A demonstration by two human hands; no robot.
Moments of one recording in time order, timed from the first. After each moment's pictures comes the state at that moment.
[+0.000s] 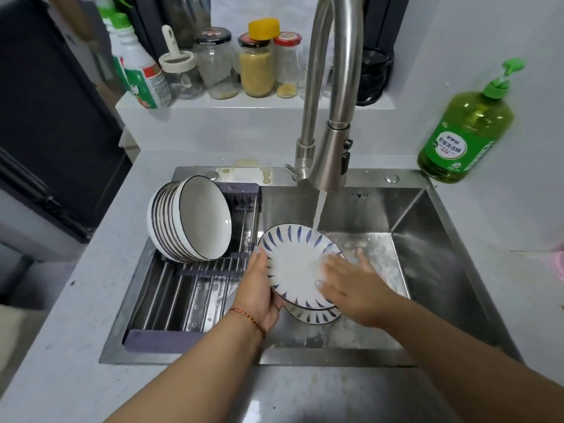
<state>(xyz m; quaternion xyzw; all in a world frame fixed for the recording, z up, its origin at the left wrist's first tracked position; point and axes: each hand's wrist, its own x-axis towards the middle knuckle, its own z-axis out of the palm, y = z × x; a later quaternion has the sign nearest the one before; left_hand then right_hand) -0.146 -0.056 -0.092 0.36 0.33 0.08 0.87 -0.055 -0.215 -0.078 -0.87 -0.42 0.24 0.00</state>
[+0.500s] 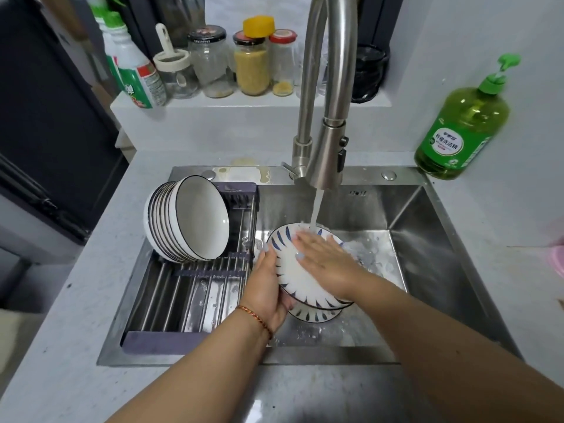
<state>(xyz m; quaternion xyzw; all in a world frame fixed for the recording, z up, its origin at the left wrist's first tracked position) -0.139 -0.066 -0.091 0.35 0.31 0.04 0.88 -0.035 -0.174 -0.093 -0.86 -0.44 0.25 0.12</state>
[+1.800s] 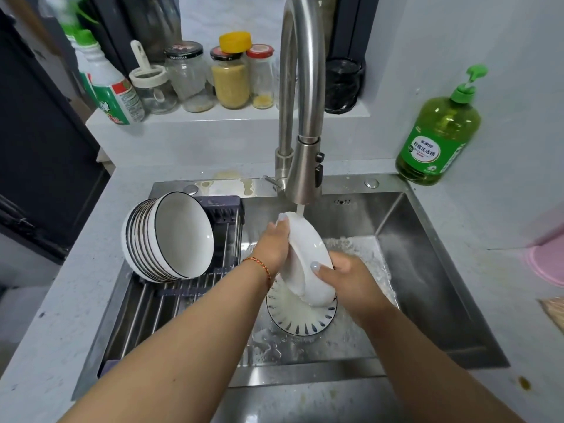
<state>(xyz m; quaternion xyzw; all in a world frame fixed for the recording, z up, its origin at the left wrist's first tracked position) -0.054 -0.053 -0.055 0.68 0.36 -0.04 0.64 -0.055 -0.208 -0.061 -0.69 -0.11 0.29 0.65</state>
